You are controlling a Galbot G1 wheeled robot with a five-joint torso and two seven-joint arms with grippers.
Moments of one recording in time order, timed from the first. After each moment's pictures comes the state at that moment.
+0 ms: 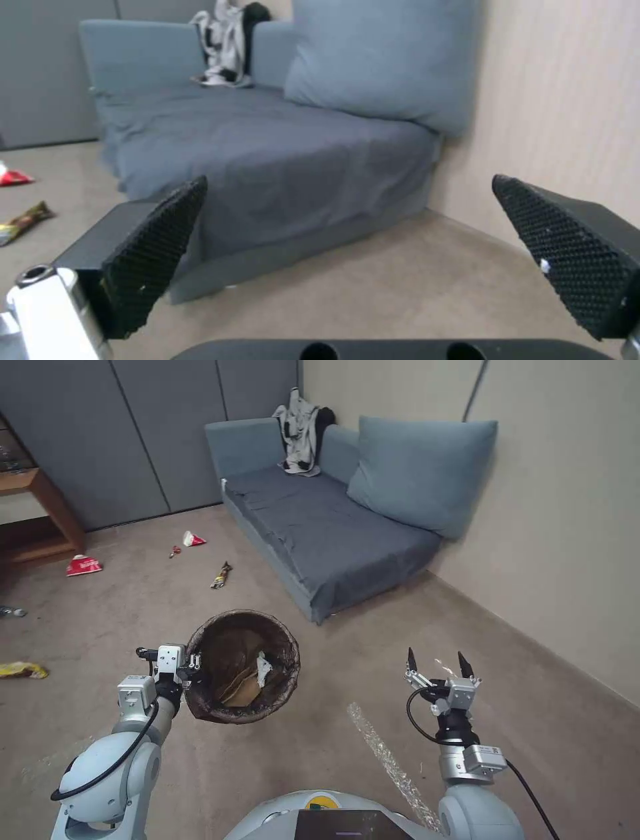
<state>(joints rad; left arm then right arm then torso) 1.59 -1.43 -0.79 -2.39 -0.14 0.64 0.12 -1.79 1.52 0.57 2.21 0.04 0.18 0.12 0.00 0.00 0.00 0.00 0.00</state>
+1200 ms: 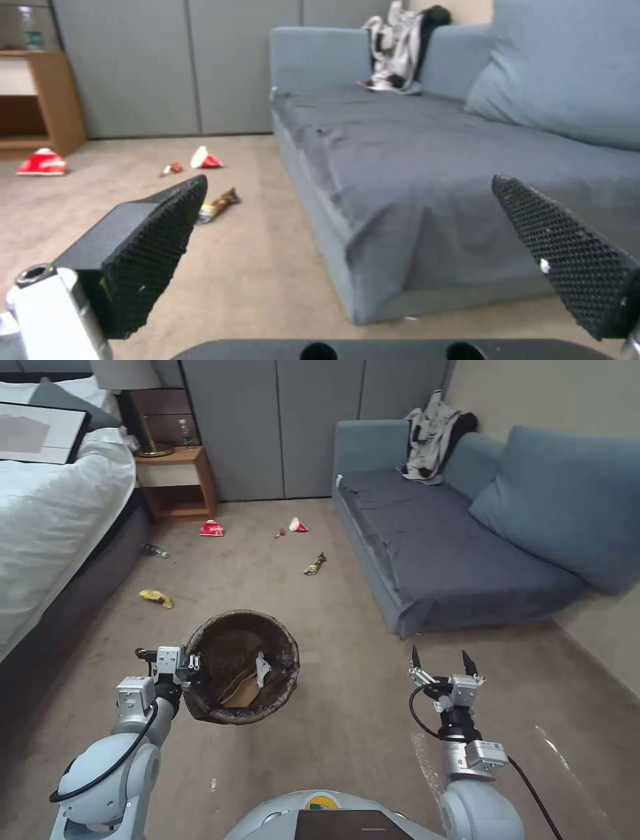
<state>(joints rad) 1.60 -1.44 -0.79 -2.39 -0.13 0.64 0.12 -1.77 1.52 0.59 2.20 0.04 0.16 0.14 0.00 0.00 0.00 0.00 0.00</state>
